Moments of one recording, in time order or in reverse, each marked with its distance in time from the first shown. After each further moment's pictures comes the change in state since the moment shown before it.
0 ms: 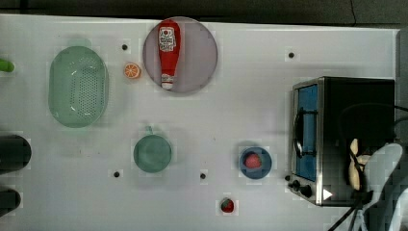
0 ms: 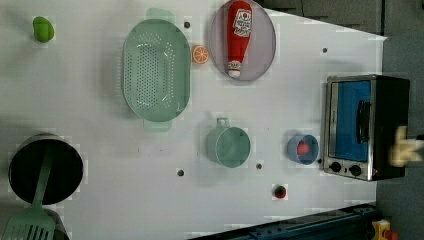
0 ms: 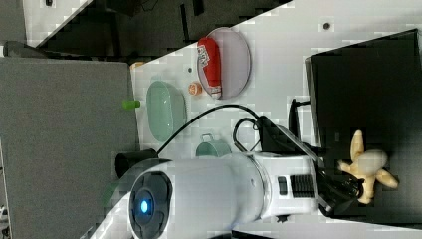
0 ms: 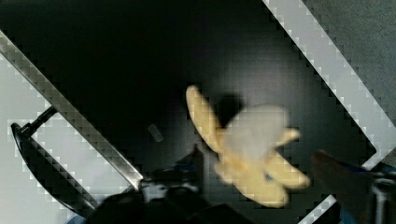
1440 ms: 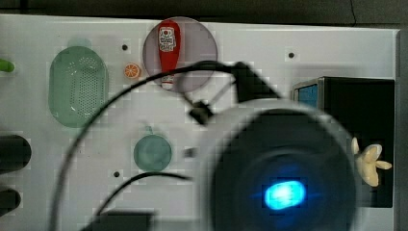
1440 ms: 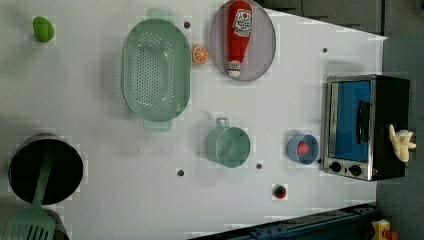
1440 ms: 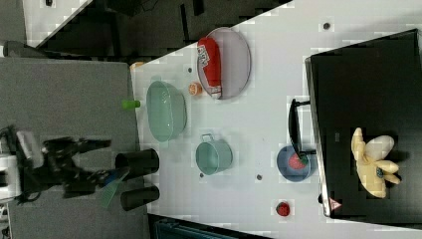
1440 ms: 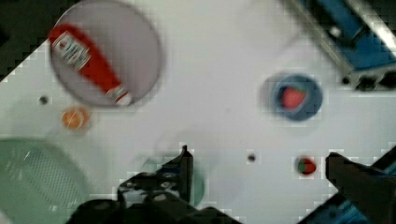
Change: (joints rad) arm 0.163 -0.392 0.603 0.125 0.020 -0.476 0.741
